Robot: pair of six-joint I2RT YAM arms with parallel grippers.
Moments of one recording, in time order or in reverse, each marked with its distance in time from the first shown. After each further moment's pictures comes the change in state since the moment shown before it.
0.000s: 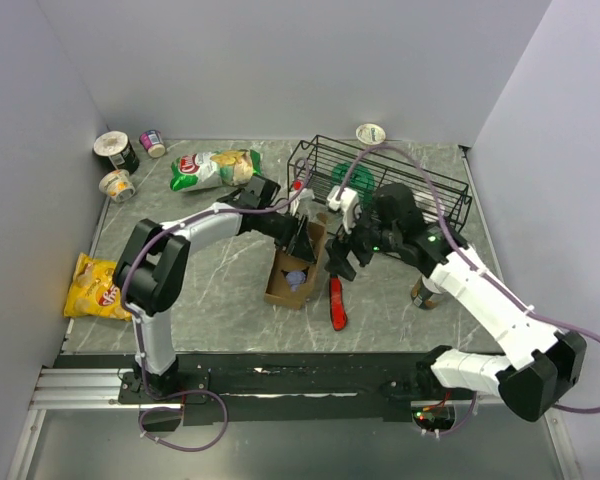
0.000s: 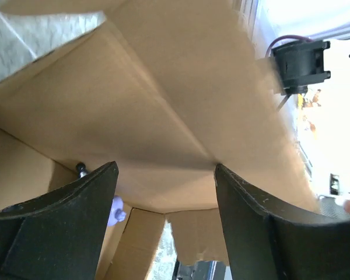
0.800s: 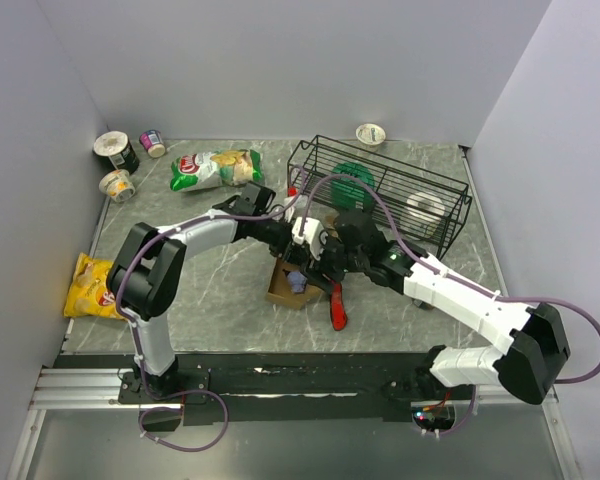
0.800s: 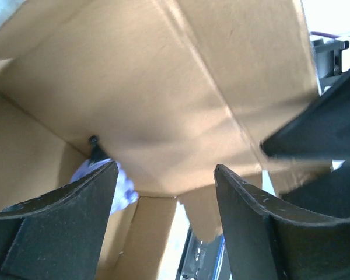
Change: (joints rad) left arm 0.015 -0.057 -0.099 0.047 -0.047 -0.001; right arm 0.219 0.090 -0.177 0.270 0.158 -0.063
